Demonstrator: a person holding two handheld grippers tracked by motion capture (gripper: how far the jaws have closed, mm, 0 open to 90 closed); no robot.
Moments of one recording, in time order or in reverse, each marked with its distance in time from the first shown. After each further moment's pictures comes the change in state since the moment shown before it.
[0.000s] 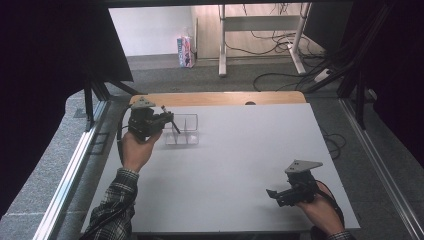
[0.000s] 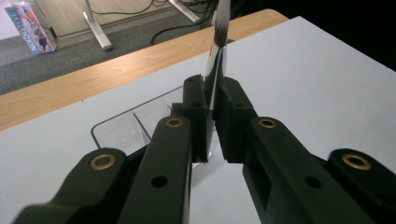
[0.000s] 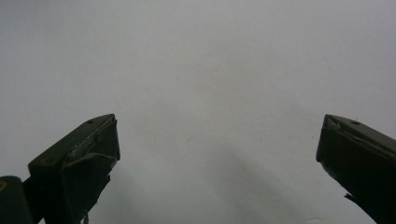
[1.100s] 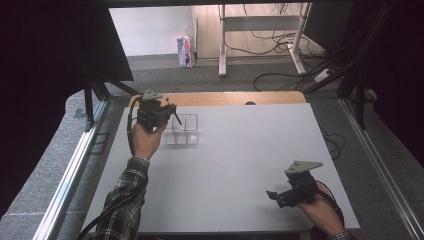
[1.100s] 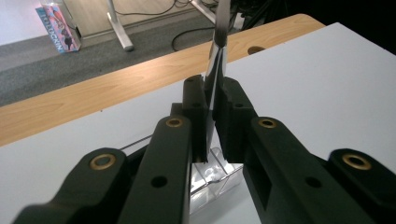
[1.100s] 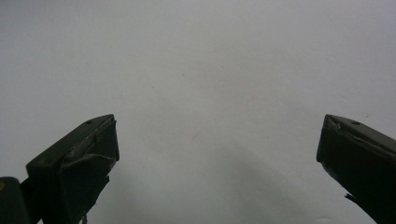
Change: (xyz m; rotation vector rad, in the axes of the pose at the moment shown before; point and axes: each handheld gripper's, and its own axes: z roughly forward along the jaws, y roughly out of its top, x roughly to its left) left arm 0.012 0.010 0.039 0.006 0.082 -0.020; right arm 0.000 -0.002 0.002 0.010 0.025 0.006
